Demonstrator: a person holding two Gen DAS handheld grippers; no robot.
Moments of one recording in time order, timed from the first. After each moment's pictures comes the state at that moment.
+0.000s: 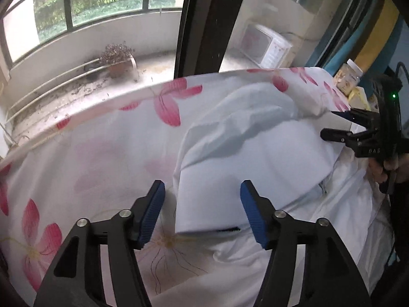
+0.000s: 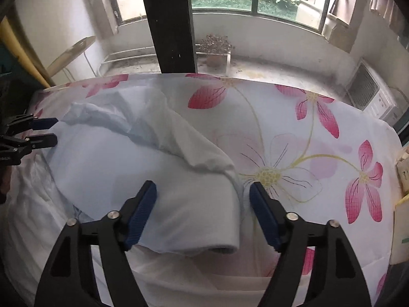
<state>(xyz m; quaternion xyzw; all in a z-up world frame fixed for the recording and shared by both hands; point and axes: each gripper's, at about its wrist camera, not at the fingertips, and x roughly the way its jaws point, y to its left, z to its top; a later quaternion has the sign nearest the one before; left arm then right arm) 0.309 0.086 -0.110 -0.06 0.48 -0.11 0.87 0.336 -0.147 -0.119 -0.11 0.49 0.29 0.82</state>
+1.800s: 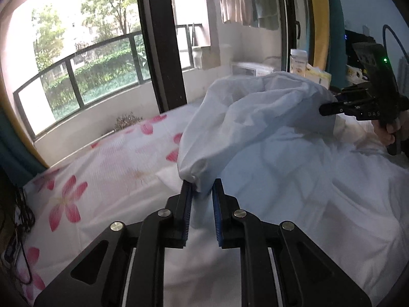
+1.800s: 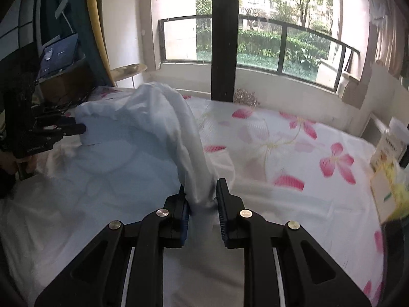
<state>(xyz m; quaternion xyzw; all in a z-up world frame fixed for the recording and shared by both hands) 0.145 0.010 -0.082 0.09 0.32 -0.09 0.94 0.193 -0.218 -0.090 -0.11 0.33 0.38 0.86</state>
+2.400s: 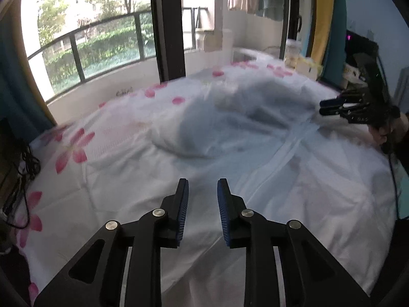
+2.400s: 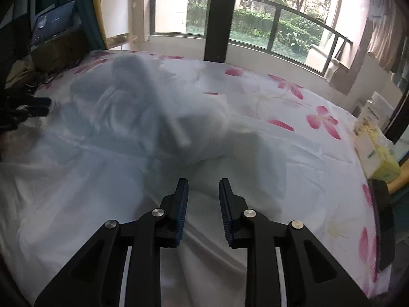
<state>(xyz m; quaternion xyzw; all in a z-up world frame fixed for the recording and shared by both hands) 0.076 0.023 -0.072 0.05 0.36 -0.09 0.93 0.149 -0.235 -0.111 -0.17 0.37 0.32 0.85</state>
